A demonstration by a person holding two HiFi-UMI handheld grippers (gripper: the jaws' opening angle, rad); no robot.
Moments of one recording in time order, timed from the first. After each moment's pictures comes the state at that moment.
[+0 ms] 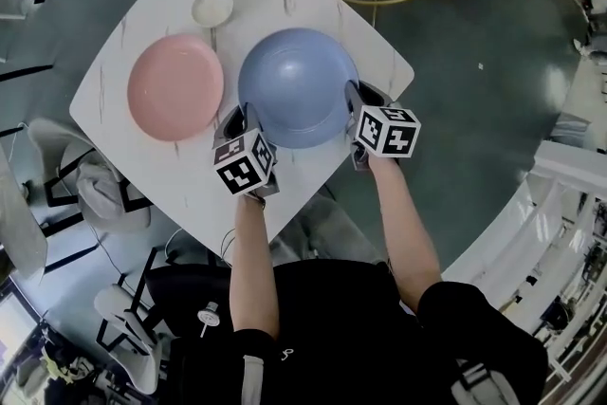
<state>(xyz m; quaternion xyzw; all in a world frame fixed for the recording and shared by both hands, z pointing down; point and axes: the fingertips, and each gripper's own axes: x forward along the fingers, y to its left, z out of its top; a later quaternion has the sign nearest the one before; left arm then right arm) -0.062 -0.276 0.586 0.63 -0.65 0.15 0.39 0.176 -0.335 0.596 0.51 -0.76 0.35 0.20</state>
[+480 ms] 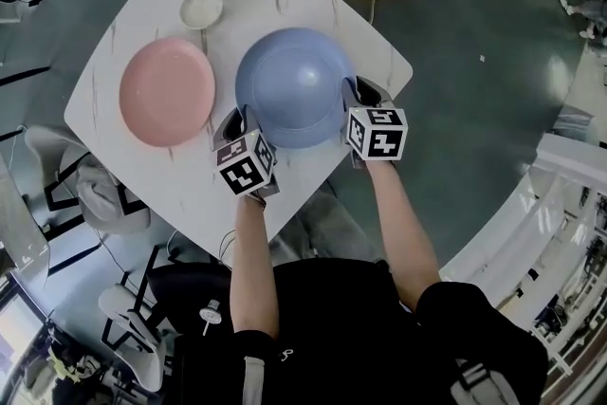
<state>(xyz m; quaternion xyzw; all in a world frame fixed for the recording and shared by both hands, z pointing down) -0.055 -0.278 0.608 0.62 -0.66 0.18 0.39 0.182 -0.343 0.606 0.52 -0.76 0.29 0.25</state>
